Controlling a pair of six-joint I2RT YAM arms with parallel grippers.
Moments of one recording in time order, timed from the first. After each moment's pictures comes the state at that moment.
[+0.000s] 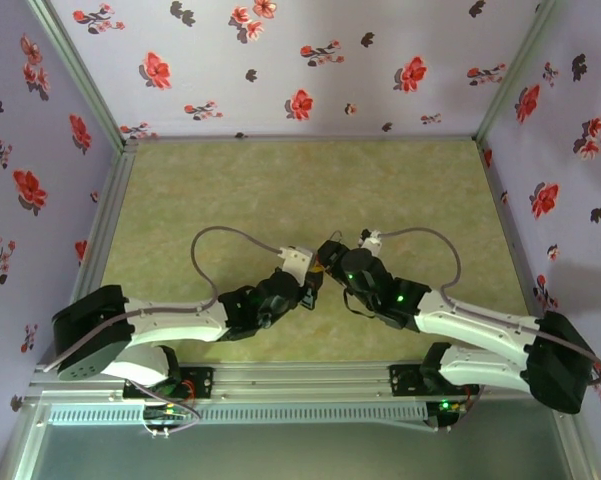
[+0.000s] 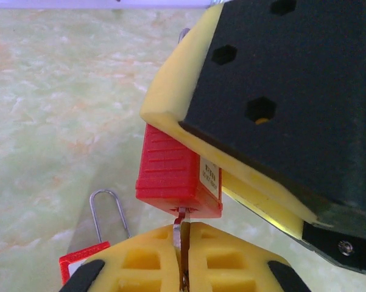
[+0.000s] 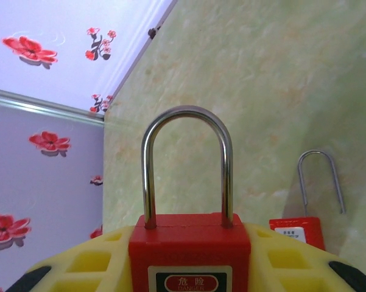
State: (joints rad) left arm -1.24 1.40 0.64 0.38 -0.44 -0.44; right arm 1.00 1.09 0.57 0.05 0.38 1.33
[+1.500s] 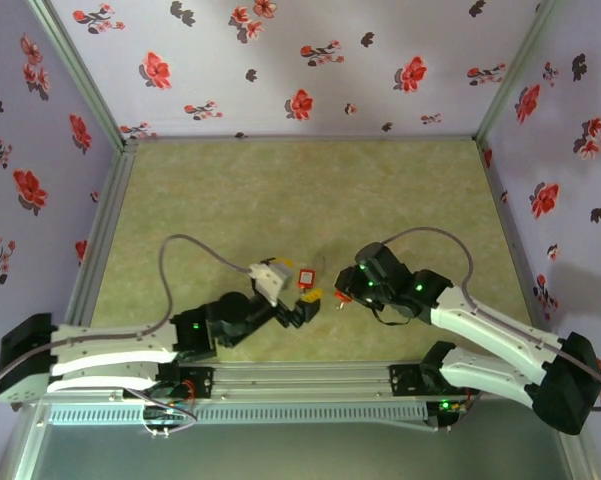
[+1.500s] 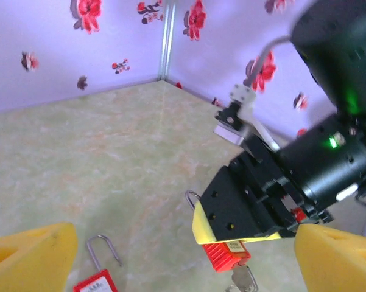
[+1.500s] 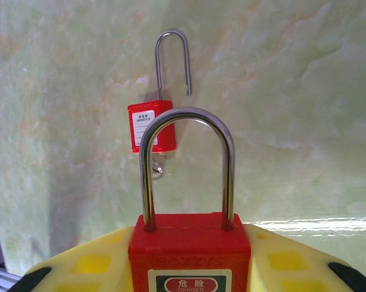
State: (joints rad) left arm -1.31 0.92 0.46 0.36 -0.42 -0.29; right arm 0.83 0.99 0.67 -0.59 -0.02 1.15
